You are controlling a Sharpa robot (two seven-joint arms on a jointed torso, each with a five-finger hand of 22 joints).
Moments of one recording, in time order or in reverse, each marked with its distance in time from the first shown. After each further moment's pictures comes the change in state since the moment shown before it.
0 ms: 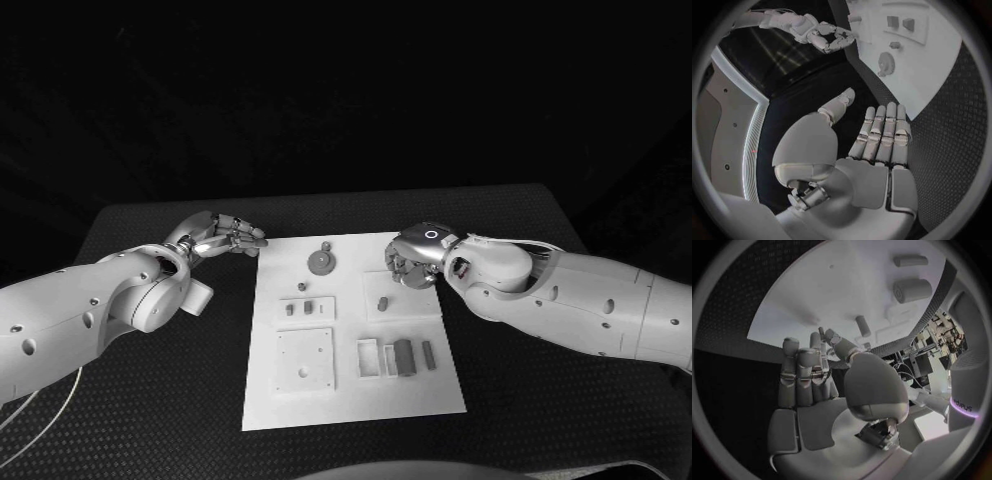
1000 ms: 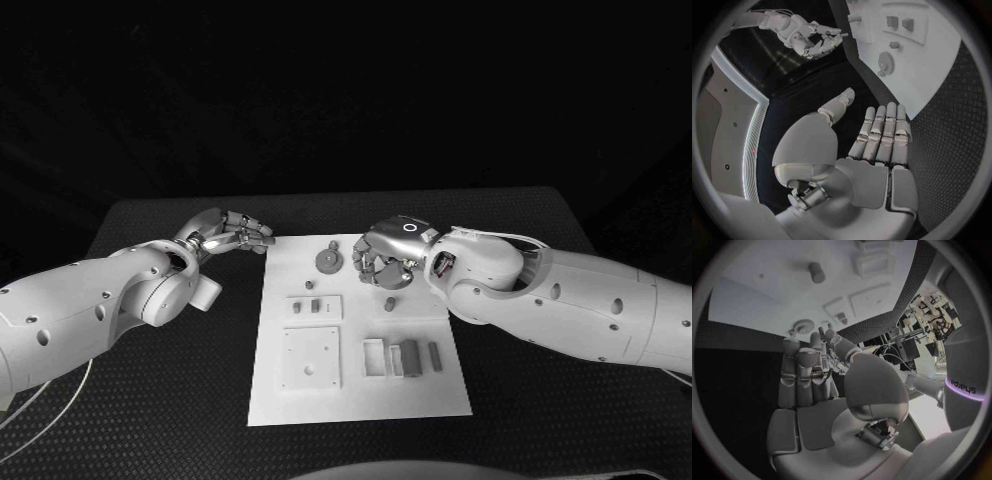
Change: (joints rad) left arm 0.000 0.001 0.000 -0.001 0.000 0.000 -0.001; left_hand 0.000 0.000 -0.003 0.003 0.000 -0.004 -0.004 0.000 0.000 -0.004 0.004 0.000 -0.003 0.000 0.000 0.000 0.002 0.000 0.000 0.000 0.000 -0.004; right arm 0.010 0.044 0.055 0.144 0.081 0.014 0.014; right_hand 0.000 0.000 0.000 0.000 -0.003 0.002 -0.003 0.000 0.001 0.003 -0.004 0.000 0.003 -0.003 -0.003 0.005 0.000 0.000 -0.003 -0.002 0.004 0.000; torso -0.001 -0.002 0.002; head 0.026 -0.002
